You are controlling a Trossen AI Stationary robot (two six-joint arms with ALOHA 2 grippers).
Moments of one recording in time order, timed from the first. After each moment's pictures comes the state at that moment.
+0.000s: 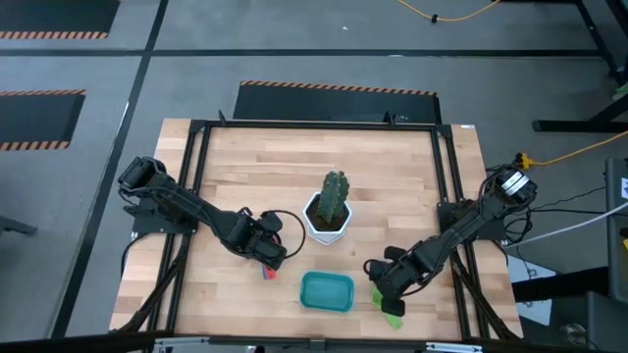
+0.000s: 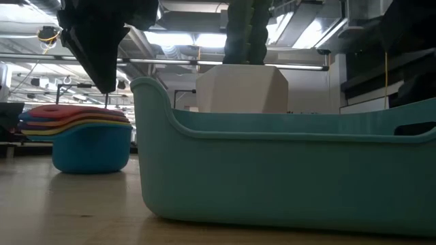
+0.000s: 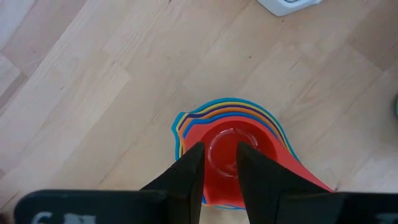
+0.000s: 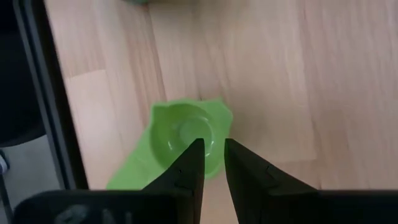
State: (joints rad) left arm -0.44 1.65 1.25 -1.05 -0.34 -1.15; right arm 0.68 1.64 0.93 -0.49 -0.02 0.91
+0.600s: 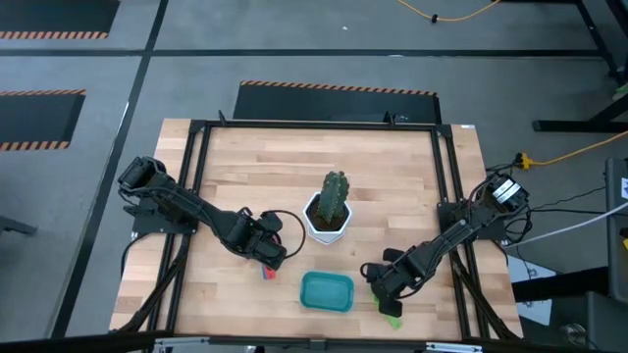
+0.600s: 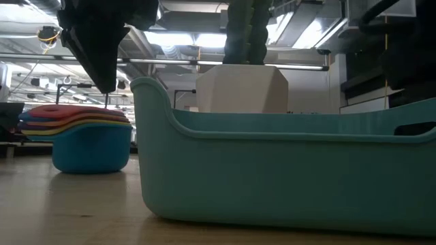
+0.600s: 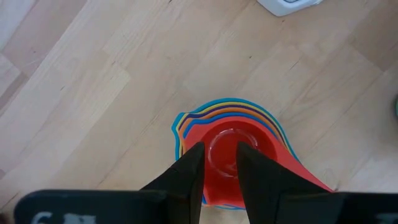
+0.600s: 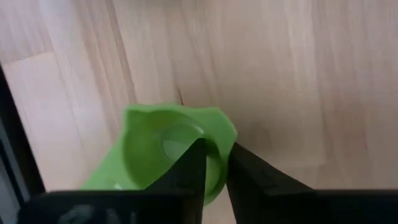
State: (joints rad) left arm -0.44 1.65 1.25 -1.05 -0.34 -1.15; right arm 0.68 1.74 0.93 -0.47 -0.05 0.91
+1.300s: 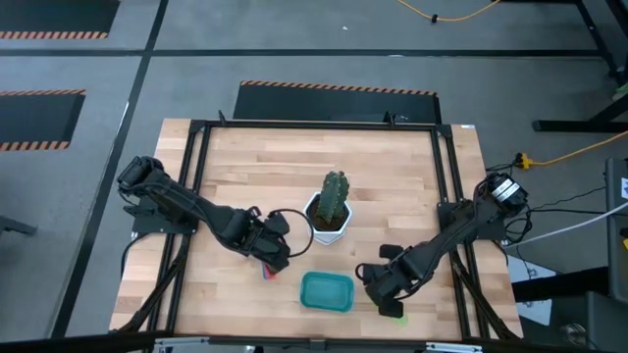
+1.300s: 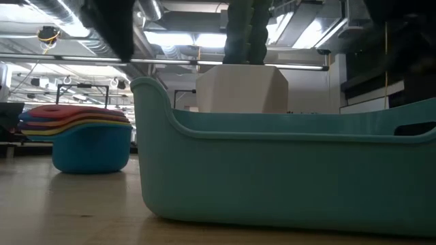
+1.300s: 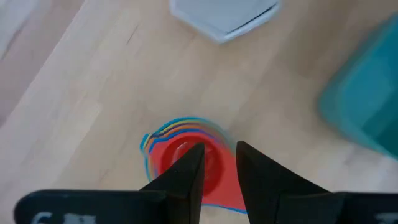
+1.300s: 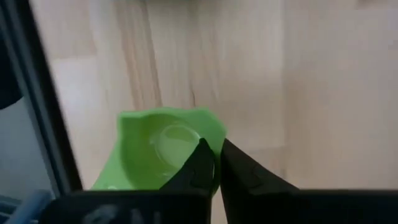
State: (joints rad) left arm -0.44 1.64 1.38 -1.05 -0.32 -1.01; right arm 0.66 1.74 1.19 -0.83 -0.03 0.79
